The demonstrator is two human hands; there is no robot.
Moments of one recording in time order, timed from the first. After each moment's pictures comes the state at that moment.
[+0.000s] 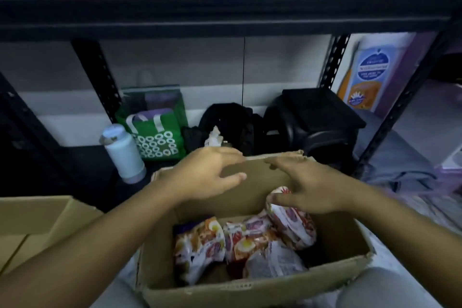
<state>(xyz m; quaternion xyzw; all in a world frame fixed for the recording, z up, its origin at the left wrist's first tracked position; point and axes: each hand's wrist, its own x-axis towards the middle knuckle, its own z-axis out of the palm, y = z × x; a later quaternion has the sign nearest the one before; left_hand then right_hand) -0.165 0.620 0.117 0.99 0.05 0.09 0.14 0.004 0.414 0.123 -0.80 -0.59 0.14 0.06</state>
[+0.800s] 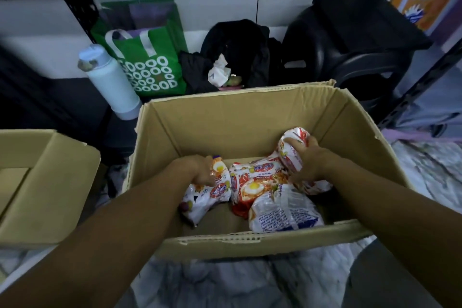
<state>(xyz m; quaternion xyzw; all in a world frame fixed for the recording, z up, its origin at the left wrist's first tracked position) -0.158 0.668 -0.121 0.87 0.30 -0.38 0.12 0.063 0.442 -0.104 -0.86 -0.41 0.29 -0.07</state>
